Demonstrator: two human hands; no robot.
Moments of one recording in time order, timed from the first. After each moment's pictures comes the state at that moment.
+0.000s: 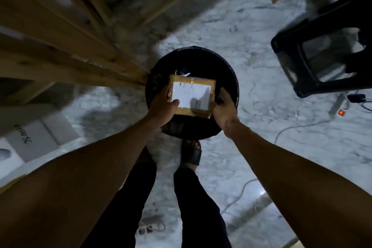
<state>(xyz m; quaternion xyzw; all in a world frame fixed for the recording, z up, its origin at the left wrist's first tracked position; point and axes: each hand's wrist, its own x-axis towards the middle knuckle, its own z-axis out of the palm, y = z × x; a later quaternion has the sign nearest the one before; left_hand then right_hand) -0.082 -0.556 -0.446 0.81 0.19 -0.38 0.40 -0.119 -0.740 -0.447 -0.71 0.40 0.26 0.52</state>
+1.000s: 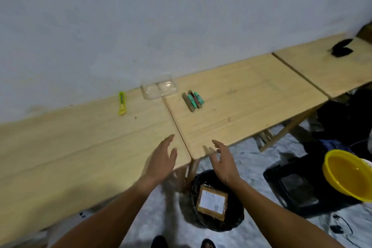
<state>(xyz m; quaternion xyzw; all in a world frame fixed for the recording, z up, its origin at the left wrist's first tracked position) -0.065 -0.374 -0.011 0.89 0.05 -0.05 0.45 -0.066 -0.596 -0.007 -0.89 0.04 0.10 0.44</state>
